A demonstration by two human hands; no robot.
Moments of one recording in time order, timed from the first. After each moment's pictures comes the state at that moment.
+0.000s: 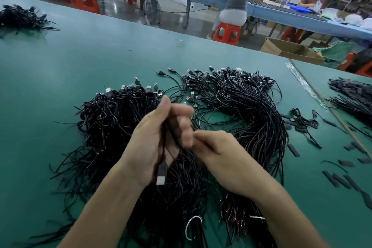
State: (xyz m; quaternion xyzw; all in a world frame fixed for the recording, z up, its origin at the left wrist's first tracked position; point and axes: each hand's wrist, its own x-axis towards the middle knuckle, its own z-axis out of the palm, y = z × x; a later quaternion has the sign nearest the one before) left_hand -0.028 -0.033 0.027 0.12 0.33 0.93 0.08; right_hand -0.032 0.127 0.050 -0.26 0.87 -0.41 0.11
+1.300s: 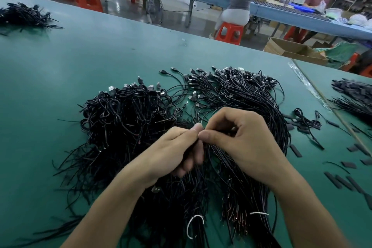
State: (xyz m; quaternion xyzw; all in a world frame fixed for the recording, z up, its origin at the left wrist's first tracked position) left_hand -0.022 -0.030 0.019 0.09 0.71 0.68 0.13; right_hand -0.045 0.144 0.068 -0.27 0.85 -0.45 -0.01
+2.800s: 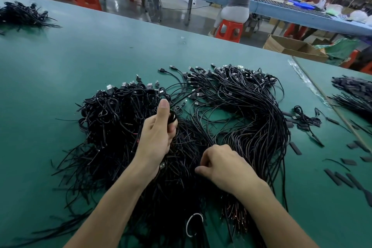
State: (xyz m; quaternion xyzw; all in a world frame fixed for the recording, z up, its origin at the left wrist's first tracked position) left_hand -0.035 -0.027 0.007 -0.08 0.63 0.77 -0.07; right_hand -0.052 0.140 -0.005 -0.13 0.97 -0.09 0.16
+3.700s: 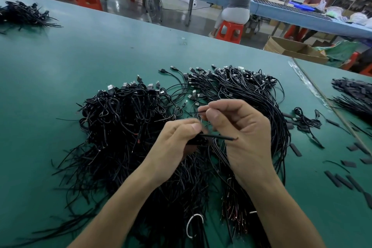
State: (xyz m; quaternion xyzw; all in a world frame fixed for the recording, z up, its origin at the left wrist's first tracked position) left_hand -0.021 -0.015 0.022 0.16 0.63 0.76 -0.02; right_hand -0.037 0.120 0.054 -0.19 0.65 -0.73 -0.08
